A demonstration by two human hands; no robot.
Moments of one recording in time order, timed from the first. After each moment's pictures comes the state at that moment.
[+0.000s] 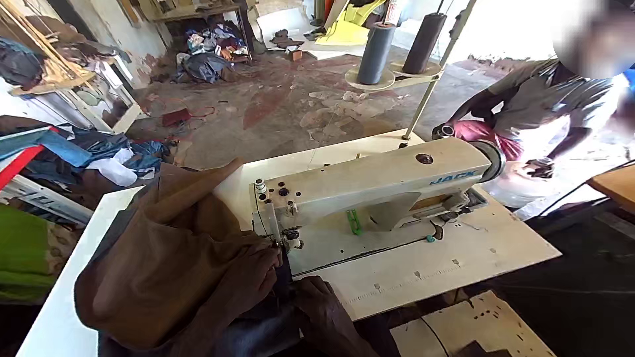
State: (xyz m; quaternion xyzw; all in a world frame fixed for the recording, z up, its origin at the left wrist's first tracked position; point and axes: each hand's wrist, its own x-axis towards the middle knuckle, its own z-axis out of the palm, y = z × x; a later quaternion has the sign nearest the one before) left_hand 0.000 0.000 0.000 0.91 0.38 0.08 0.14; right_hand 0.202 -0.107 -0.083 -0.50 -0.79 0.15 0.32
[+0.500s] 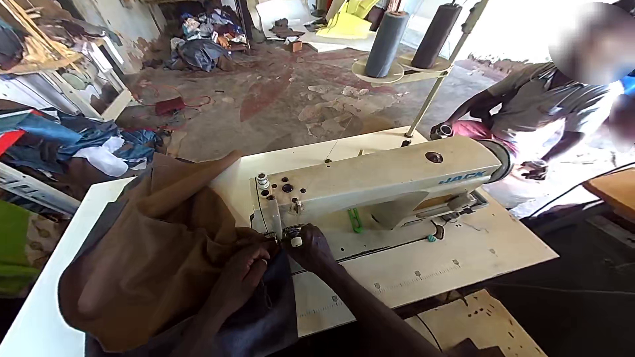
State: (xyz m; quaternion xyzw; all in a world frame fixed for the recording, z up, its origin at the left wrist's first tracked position) left_hand -0.014 -0.002 -0.018 0.78 0.48 0.22 0.33; right_hand 0.210 0.016 -0.053 -0.57 -0.73 0.21 0.31
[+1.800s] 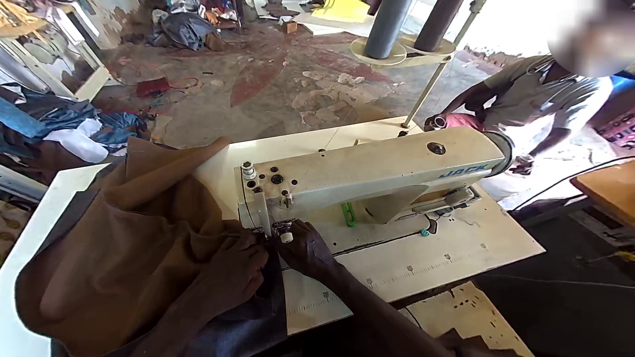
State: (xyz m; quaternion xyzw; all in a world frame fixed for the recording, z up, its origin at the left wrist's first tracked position) left_hand -0.007 0.005 -0.008 0.94 0.33 0.05 0.07; right_hand 0.224 0.009 -0.077 -0.44 -0.83 0.07 0.34
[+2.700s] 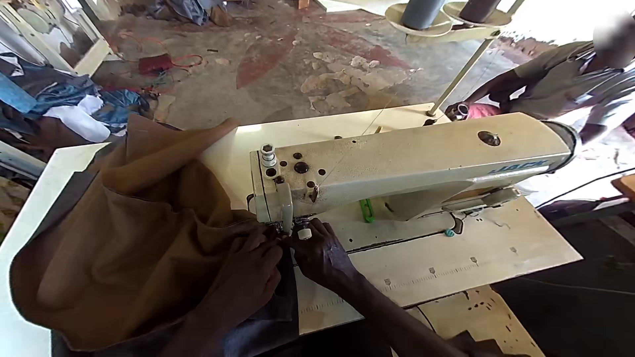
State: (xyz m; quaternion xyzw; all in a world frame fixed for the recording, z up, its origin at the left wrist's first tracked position) left_hand 0.004 -0.016 -0.025 0.90 0.41 0.11 0.06; right_hand 0.219 -0.012 -0.077 -0.48 -0.83 0.03 0.28
